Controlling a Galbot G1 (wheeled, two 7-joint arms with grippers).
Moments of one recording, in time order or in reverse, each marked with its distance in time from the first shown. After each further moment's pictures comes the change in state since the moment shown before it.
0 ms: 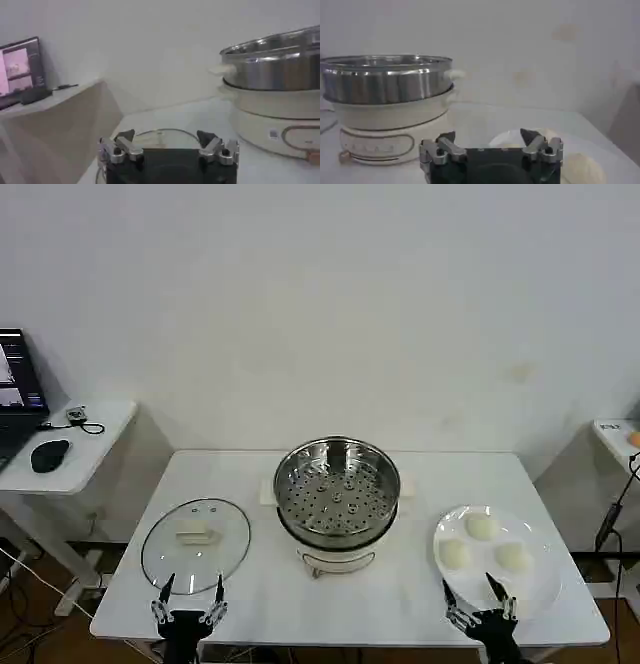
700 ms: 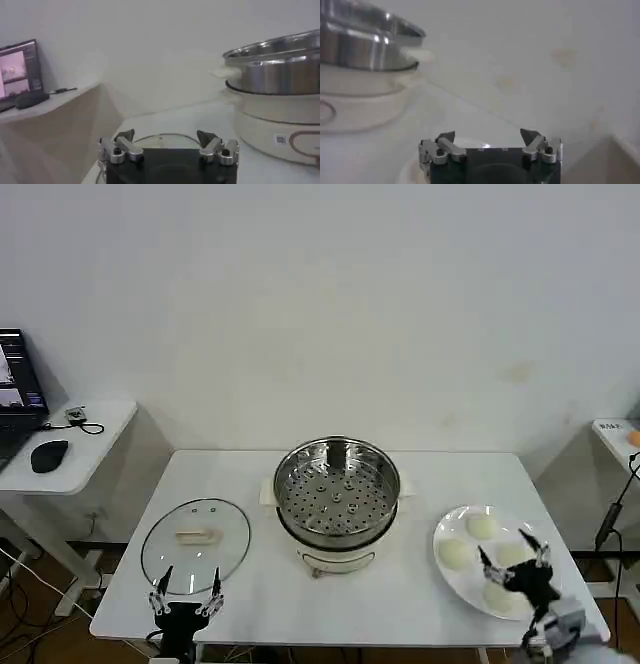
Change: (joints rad) left arm -0.026 0.000 -0.033 0.023 -0.008 -0.036 0.066; right arm 0.361 -0.428 0.081 -0.242 -0.316 -0.179 -0.384
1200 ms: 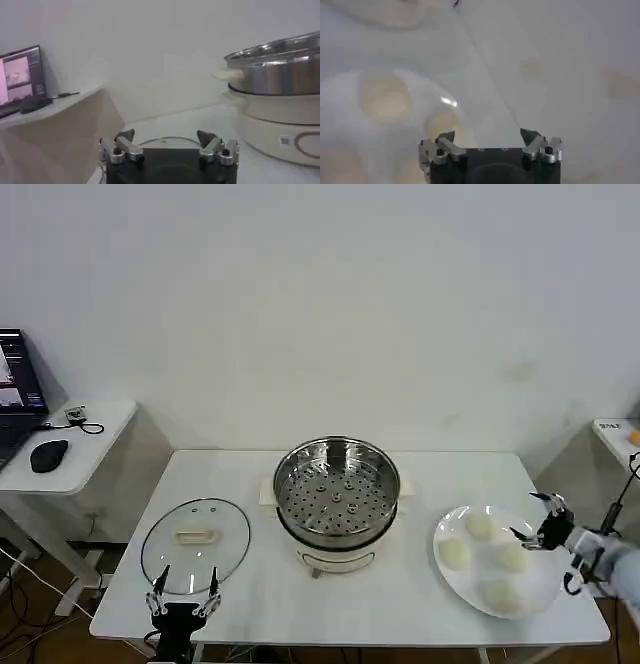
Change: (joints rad) left arm 0.000 -0.031 -0.026 0.019 0.023 -0.045 0.003; right arm 0.448 -0.245 -0.359 -0.324 -0.204 0.128 -0.404
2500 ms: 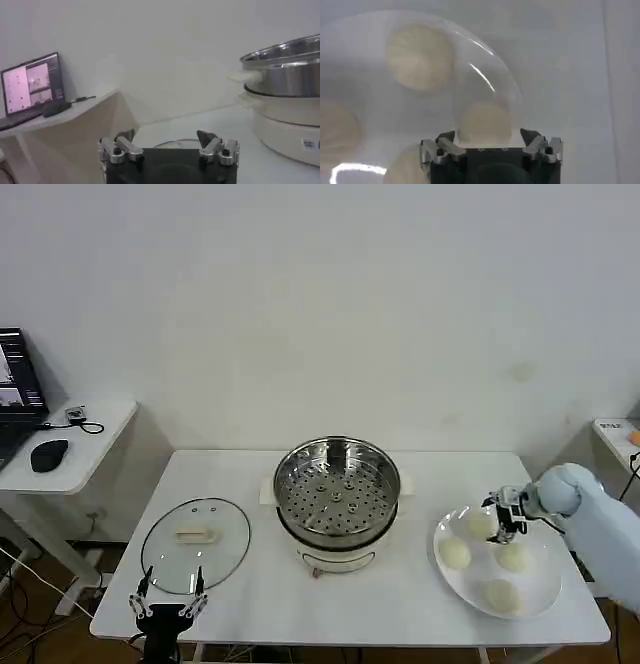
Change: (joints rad) left arm 0.022 -0.027 -0.049 -0.027 0.022 -0.006 -0.004; right arm 0.583 0.135 -0.671 -0.416 -0.080 -0.003 -0.168
